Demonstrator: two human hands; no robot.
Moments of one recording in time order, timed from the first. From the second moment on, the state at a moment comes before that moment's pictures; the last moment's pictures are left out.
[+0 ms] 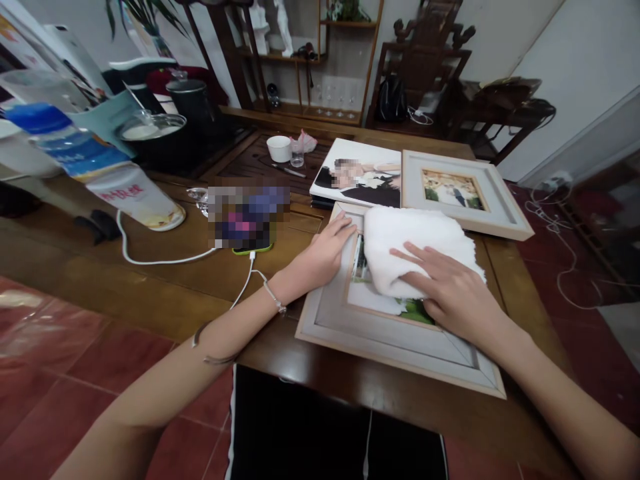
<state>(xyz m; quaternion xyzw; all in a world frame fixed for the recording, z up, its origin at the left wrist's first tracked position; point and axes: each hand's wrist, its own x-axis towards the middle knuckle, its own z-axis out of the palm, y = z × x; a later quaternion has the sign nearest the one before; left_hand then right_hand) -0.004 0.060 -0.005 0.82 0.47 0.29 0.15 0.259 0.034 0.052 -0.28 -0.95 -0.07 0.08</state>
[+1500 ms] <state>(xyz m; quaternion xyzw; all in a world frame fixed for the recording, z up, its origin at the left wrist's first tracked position) -0.006 0.063 -0.005 0.83 0.46 0.29 0.15 0.245 -0.015 0.069 -0.24 -0.97 -0.03 0.04</state>
